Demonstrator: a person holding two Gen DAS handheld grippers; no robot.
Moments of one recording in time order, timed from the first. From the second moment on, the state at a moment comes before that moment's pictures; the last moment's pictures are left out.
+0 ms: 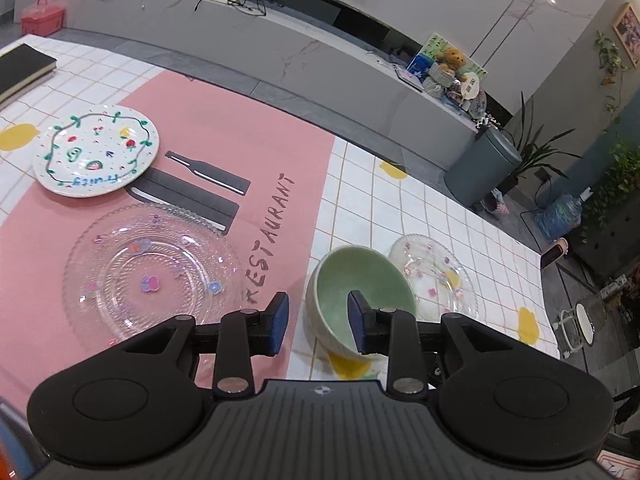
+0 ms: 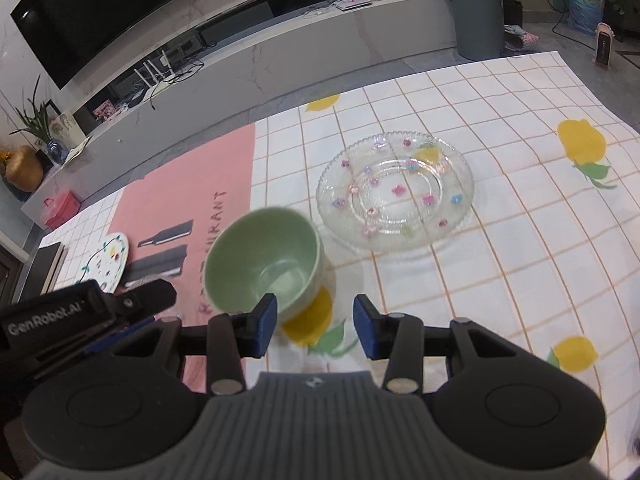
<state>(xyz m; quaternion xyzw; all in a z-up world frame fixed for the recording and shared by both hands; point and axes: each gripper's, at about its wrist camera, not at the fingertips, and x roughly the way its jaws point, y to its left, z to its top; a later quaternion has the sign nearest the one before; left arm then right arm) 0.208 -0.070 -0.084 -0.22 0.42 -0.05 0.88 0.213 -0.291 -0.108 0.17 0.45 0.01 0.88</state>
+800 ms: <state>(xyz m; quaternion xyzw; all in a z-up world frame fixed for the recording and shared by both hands) 0.263 -0.089 -0.129 -0.18 0.48 -0.04 0.86 0.269 -0.290 -0.152 0.21 0.49 0.01 0.85</state>
